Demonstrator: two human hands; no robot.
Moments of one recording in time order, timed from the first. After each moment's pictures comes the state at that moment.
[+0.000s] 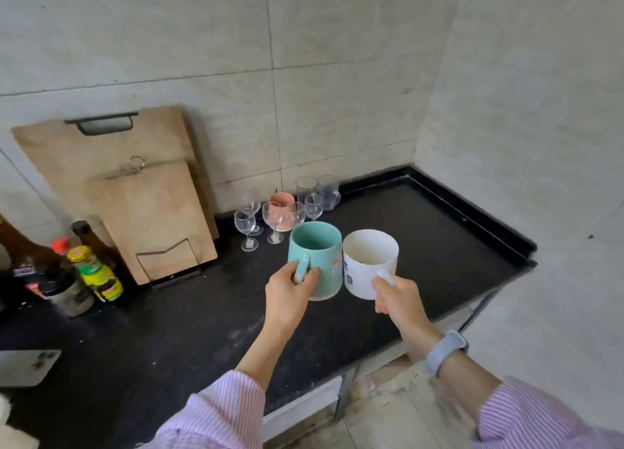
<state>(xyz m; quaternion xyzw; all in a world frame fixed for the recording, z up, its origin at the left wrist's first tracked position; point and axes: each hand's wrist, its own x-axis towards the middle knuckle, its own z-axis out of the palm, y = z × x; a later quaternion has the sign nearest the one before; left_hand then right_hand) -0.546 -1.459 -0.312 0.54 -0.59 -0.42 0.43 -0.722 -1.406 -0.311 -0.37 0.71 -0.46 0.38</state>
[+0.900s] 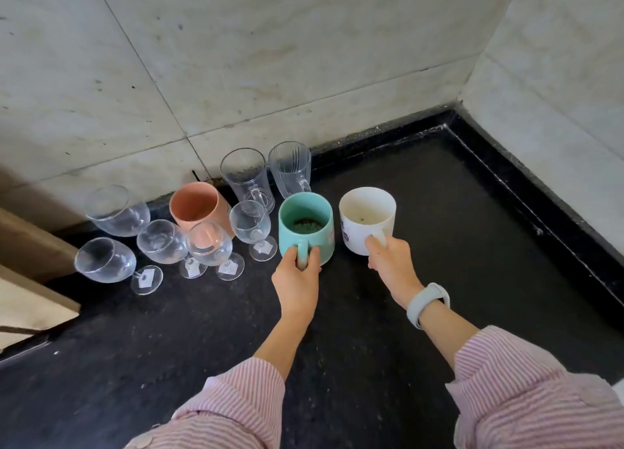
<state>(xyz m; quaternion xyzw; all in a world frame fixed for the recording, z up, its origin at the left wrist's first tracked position) -0.762 -1.739 -0.483 0.67 -0.48 -0.40 0.40 -0.908 -1.737 -0.465 -0.32 0.74 -0.38 0.45</state>
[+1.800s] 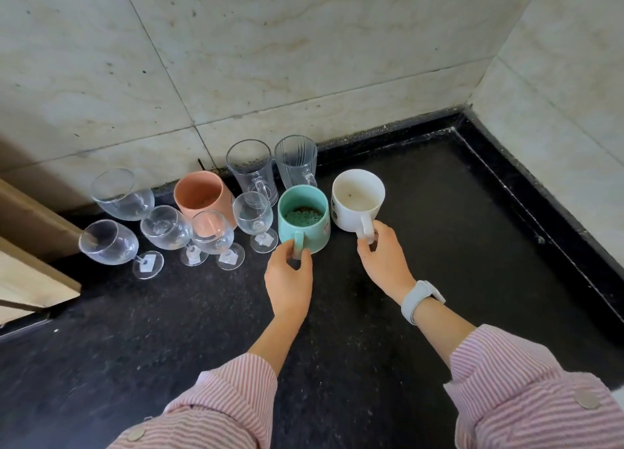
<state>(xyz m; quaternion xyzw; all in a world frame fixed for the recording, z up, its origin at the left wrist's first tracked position) -0.755 -1.734 -0.489 0.72 -0.47 -0.35 0.37 -0.906 -1.742 -0.469 -0.47 0.75 -0.28 0.36</state>
